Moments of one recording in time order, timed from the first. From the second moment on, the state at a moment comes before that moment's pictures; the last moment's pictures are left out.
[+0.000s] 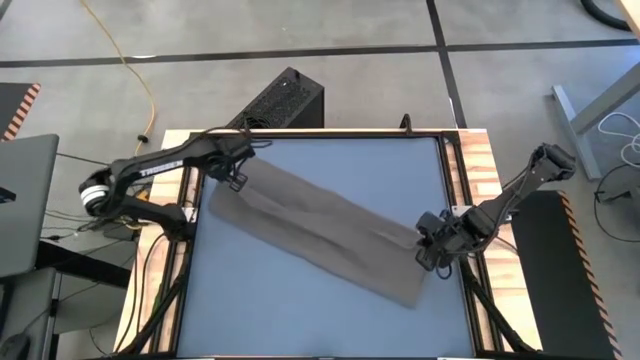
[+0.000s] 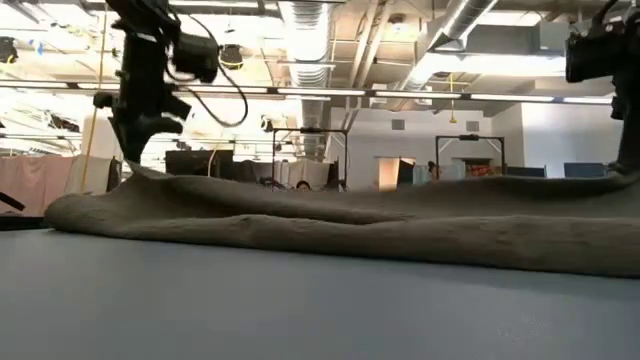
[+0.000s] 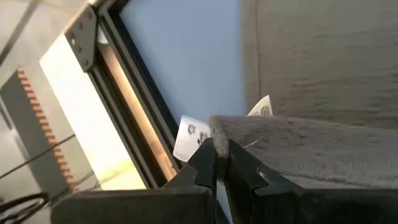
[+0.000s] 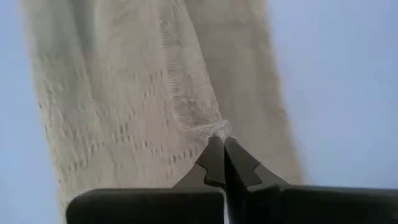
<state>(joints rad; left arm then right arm) 0.62 1.30 0.95 -1.13 -0.45 -0.38 0.63 0.94 0.66 -1.02 0.32 1.25</state>
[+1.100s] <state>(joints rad) 0.71 1.43 0.95 -0.80 -0.35 -0.22 0.62 1.06 0.66 -1.12 0.13 1.36</state>
